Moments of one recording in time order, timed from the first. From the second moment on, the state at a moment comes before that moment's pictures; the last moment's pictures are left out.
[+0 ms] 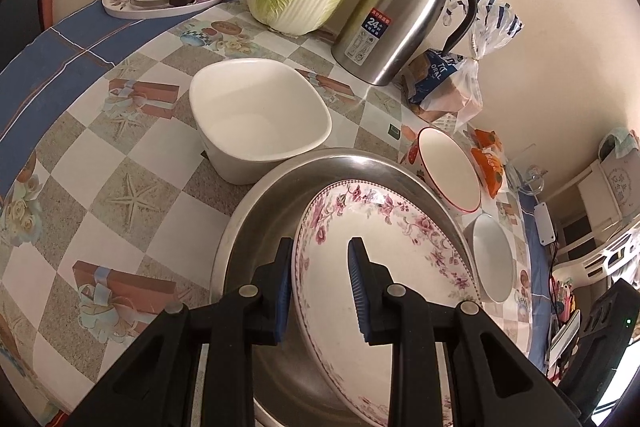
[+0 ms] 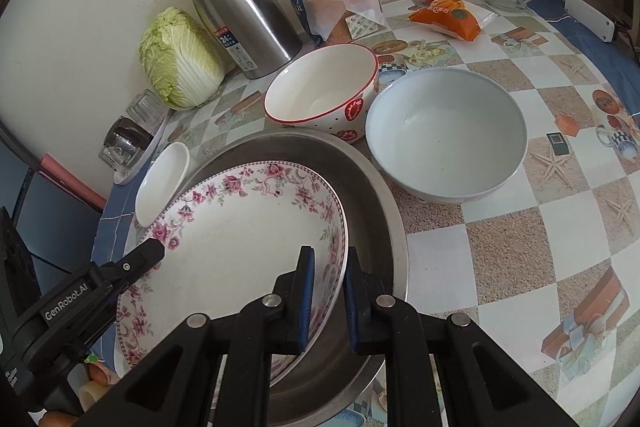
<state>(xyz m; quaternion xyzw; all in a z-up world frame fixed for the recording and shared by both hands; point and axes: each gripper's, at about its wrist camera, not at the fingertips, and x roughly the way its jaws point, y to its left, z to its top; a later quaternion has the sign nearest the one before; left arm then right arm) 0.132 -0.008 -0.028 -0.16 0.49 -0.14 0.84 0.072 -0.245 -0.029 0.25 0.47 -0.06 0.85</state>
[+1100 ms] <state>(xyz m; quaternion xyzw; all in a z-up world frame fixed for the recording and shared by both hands) 0.136 -0.010 -0.048 -0.16 0.52 -0.12 0.83 0.078 -0.243 -0.042 0.24 0.48 -0.06 0.84</state>
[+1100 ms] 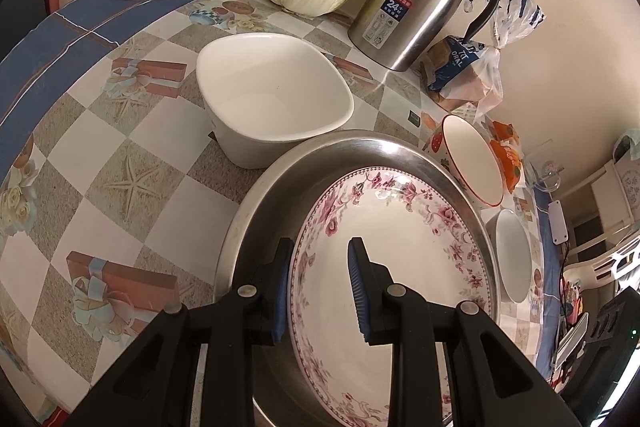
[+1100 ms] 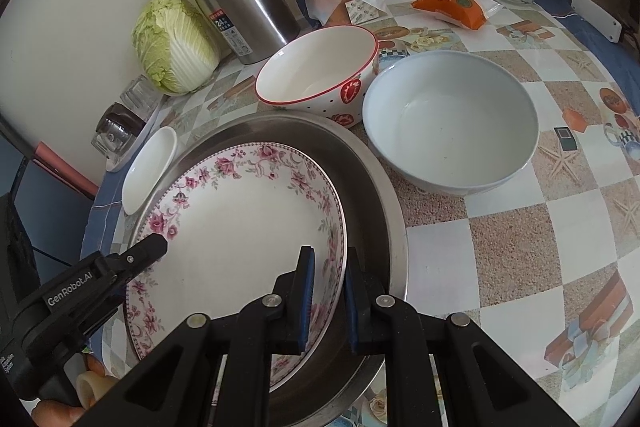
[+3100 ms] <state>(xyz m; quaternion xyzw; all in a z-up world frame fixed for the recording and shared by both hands) 0.123 -0.026 -0.005 -0.04 0.46 -0.05 0.88 0.068 -0.238 -0.009 0.13 0.45 -0.09 0.88</state>
